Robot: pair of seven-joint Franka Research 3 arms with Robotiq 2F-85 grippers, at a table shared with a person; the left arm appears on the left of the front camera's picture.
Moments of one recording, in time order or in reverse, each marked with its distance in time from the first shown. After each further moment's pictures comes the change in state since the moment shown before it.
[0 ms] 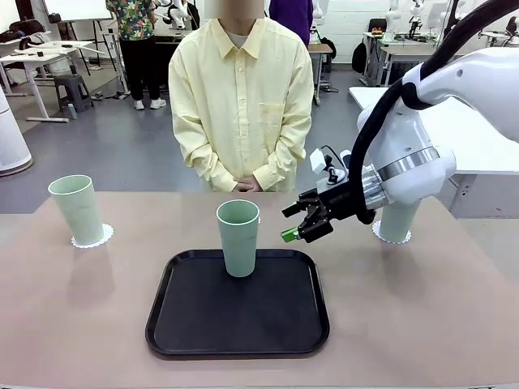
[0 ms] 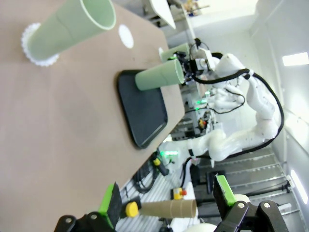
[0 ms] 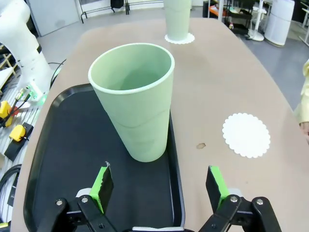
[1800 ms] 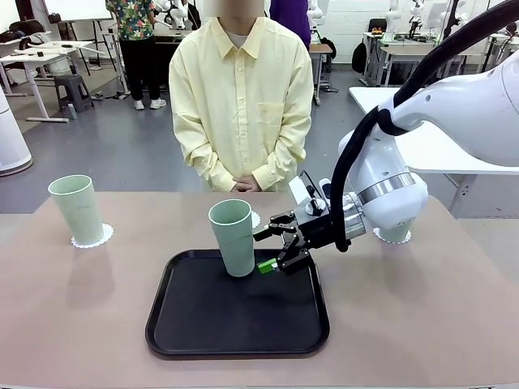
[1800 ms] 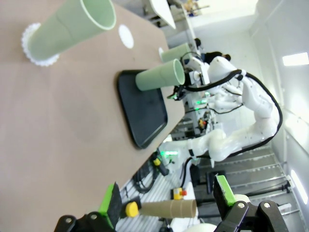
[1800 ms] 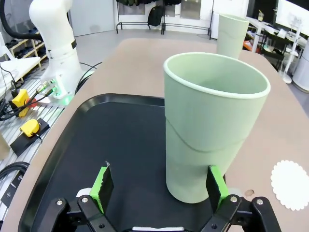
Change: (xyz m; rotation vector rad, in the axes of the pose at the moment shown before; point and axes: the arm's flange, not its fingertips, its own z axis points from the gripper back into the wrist) left arm 0.000 0.000 0.000 0.000 -0.001 0.000; right arm -0.018 0.039 -0.063 0.148 -0.134 0.153
